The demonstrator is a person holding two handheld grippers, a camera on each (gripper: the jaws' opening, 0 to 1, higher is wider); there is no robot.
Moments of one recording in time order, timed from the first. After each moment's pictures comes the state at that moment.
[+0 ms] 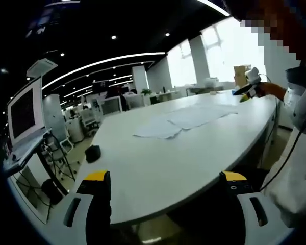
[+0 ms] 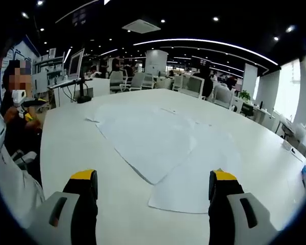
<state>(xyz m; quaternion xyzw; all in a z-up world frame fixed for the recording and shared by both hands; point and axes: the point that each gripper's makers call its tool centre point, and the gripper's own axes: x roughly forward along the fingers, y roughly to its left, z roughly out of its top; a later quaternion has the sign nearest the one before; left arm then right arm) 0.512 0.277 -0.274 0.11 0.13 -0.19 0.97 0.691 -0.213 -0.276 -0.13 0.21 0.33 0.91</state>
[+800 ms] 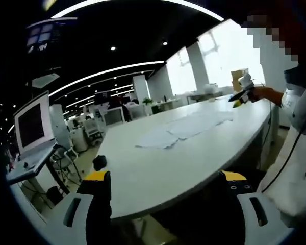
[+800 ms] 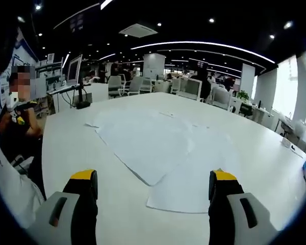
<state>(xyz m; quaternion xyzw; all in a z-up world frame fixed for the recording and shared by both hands) 0.470 0.277 -0.244 0.12 0.09 -0.18 0.97 0.691 -0.219 -0.268 -0.11 0.20 0.33 0.92</state>
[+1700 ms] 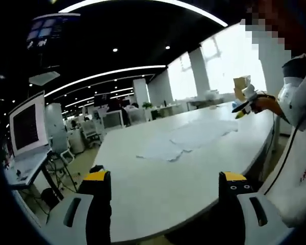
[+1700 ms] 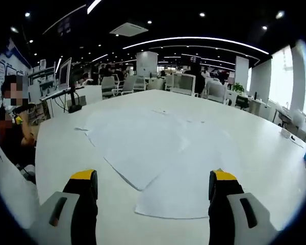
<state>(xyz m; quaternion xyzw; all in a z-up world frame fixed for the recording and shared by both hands) 0.528 0.275 -0.224 0.10 0.07 -0.19 0.97 0.718 -0.229 -0.277 -0.08 0.22 0.30 0.92</state>
